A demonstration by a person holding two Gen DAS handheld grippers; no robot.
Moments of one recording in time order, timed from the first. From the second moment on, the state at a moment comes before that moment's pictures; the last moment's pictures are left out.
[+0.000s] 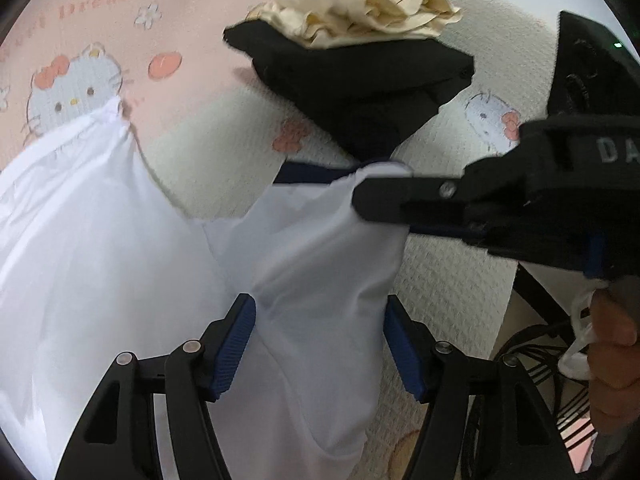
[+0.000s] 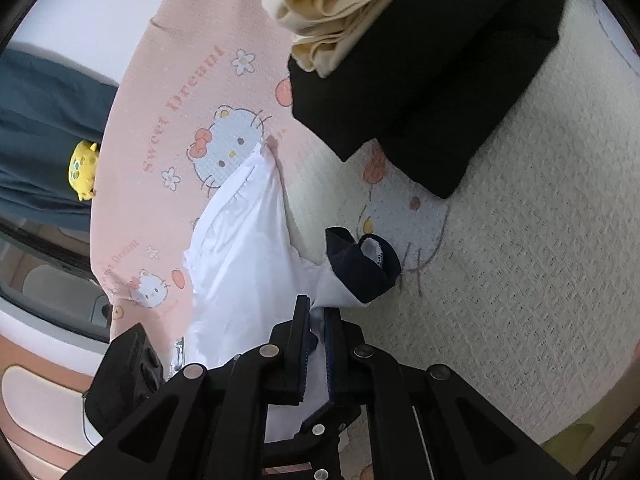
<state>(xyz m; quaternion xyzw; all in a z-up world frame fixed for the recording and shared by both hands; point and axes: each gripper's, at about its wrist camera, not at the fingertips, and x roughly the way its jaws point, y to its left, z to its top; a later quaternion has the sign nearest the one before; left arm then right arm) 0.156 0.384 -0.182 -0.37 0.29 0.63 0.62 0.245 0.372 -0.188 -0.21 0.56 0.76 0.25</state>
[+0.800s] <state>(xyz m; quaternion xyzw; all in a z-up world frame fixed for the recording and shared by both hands) 0.127 0.358 -0.194 -0.47 0.18 0.59 0.63 0.241 0.381 -0.227 -0.21 0.60 0.72 0.27</state>
